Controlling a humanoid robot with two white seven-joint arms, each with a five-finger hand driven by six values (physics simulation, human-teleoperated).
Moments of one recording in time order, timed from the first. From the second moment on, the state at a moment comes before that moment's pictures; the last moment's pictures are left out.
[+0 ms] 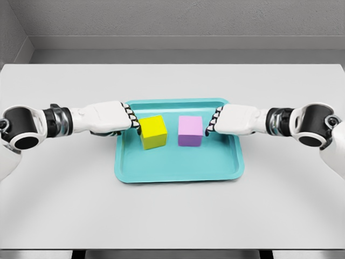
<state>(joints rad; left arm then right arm) -0.56 0.62 -0.55 -1.56 -0.69 -0.61 -0.61 -0.64 -0.63 0.67 -1.52 0.82 -0.61 0.61</state>
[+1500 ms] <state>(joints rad) -0.58 0.53 -0.55 -1.54 -0.76 -0.61 -0.61 -0.71 -0.52 0.70 -1.40 0.87 -0.61 0.61</state>
